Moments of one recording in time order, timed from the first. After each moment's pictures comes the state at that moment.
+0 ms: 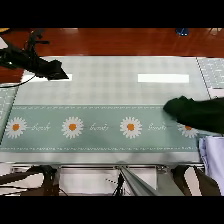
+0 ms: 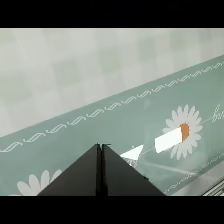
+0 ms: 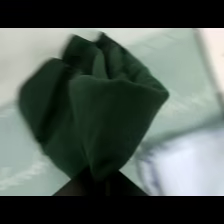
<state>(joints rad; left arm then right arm) 0.00 -1.41 1.46 0.97 -1.39 -1.34 -0.65 -0.68 1.04 -1.42 1.47 1.50</state>
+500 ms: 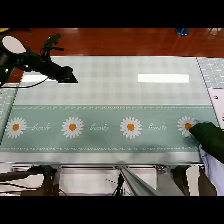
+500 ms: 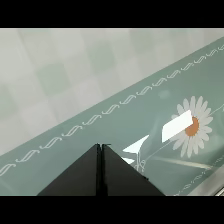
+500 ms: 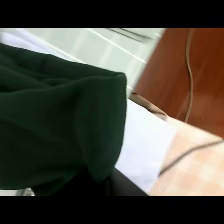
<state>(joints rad) -0.07 -1.47 1.45 0.97 -1.33 -1.24 -1.12 -0.69 1.07 -1.87 1.65 1.57</state>
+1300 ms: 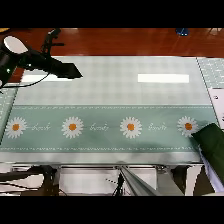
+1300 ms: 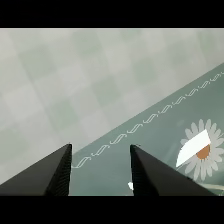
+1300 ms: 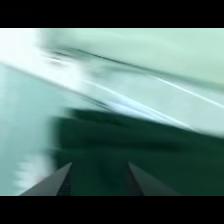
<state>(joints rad) -0.09 -1.47 1.45 0.94 -1.22 -1.14 -1.27 -0.64 0.96 -1.23 1.32 1.47</state>
